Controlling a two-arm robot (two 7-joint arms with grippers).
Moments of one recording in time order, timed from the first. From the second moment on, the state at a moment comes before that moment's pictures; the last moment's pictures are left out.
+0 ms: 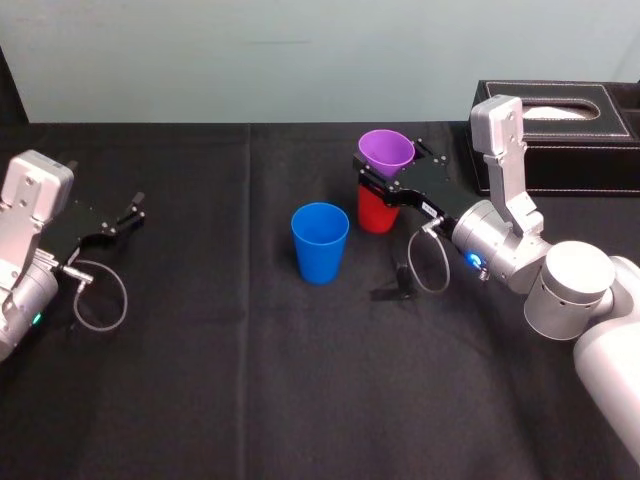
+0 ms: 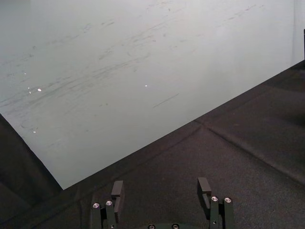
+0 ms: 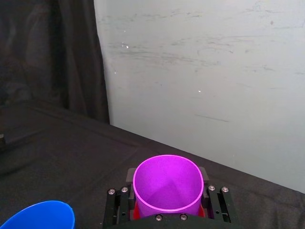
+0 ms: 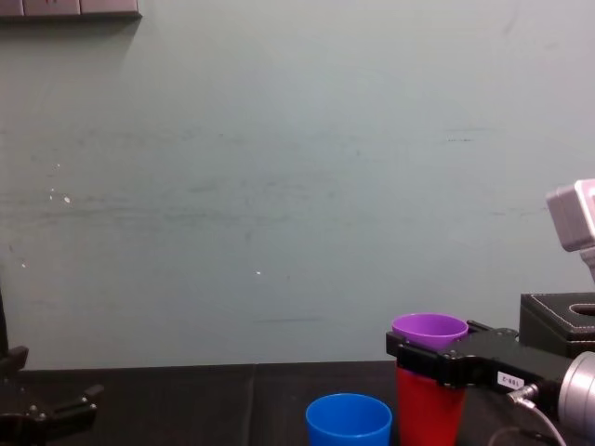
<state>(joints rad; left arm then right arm) -0.20 0.60 0.45 -1.41 -0.25 -0.12 0.03 0.44 0.22 -0.34 -1.04 0.29 -0.18 0.43</state>
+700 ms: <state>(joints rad) -0.20 0.60 0.45 -1.41 -0.25 -0.12 0.03 0.42 0.23 -0.33 -1.10 0.29 -0.18 0.43</state>
